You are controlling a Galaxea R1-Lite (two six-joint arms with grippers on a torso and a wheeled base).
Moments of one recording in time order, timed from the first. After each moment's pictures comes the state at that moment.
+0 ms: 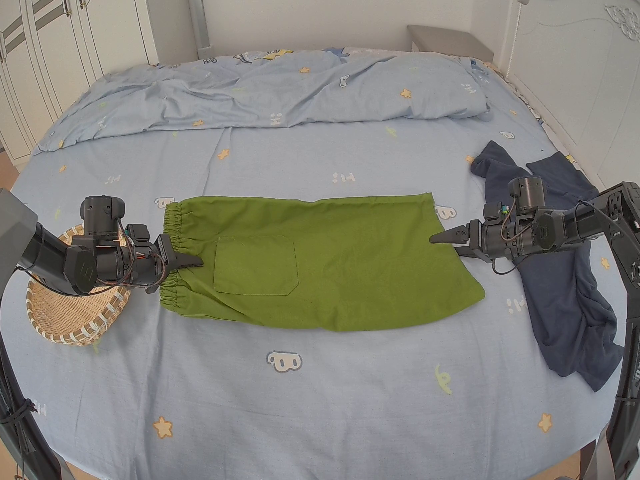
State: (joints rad) left arm 0.04 2.05 -1.07 -0.39 -0.65 -0.54; right arm 0.06 2.32 -1.55 -0.03 0.76 0.23
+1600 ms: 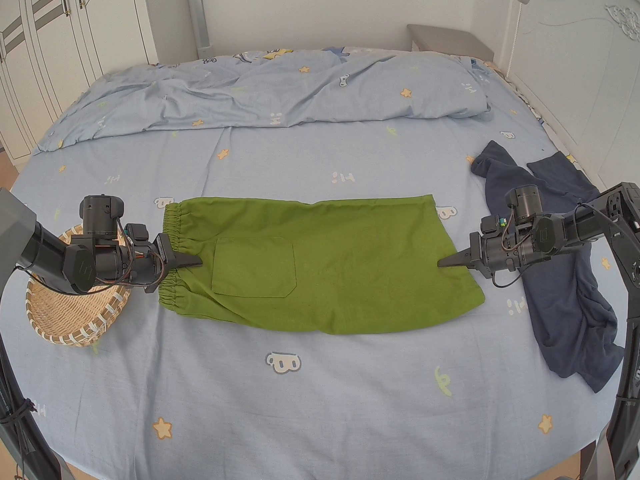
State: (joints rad) left arm 0.04 2.04 -1.08 -0.38 -0.65 -0.54; right arm 0.06 2.30 -1.52 0.07 0.83 0.21
